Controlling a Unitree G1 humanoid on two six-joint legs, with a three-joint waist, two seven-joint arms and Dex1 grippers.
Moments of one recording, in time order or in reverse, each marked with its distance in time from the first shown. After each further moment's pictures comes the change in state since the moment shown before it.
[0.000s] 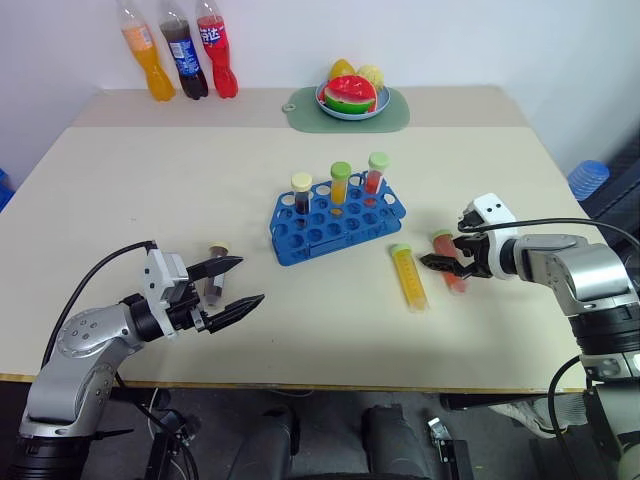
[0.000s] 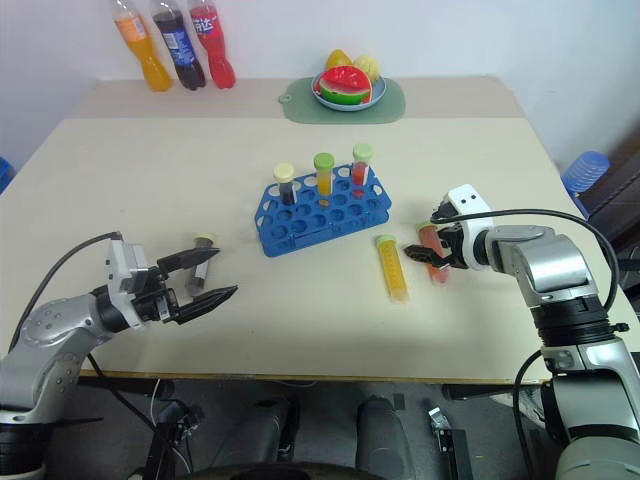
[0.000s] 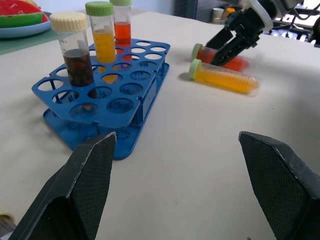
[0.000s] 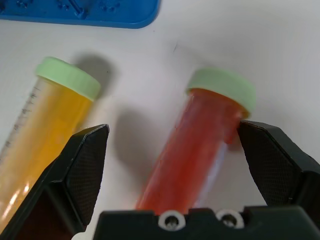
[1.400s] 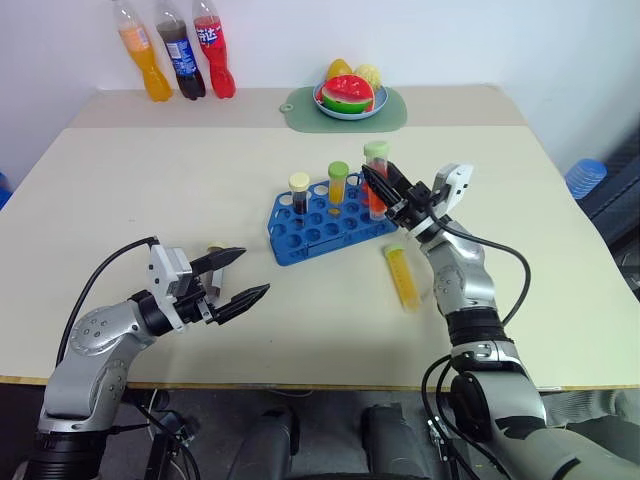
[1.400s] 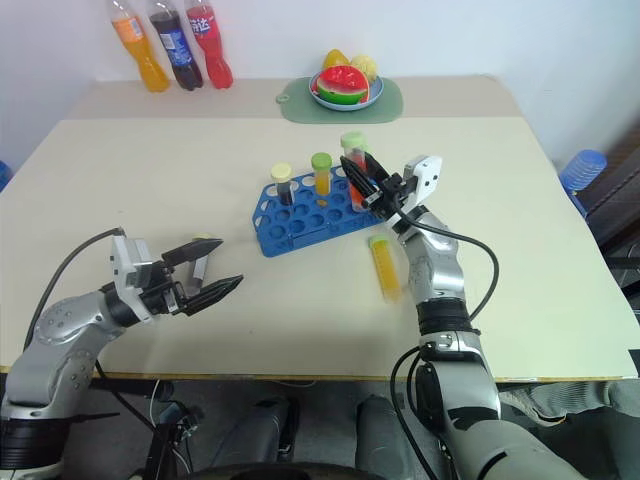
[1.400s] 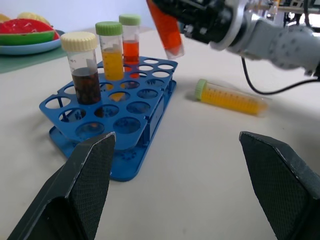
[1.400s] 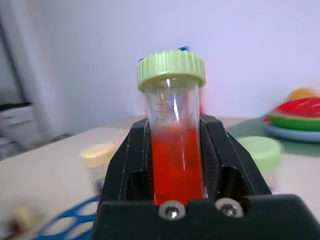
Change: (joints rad) left arm -0.031 -0.076 -0.003 0.012 0.019 -0.021 0.035; right arm -0.125 0.660 -0.277 0.509 0.019 -1.245 0.037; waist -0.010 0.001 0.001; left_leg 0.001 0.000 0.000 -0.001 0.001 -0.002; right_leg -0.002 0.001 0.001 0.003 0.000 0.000
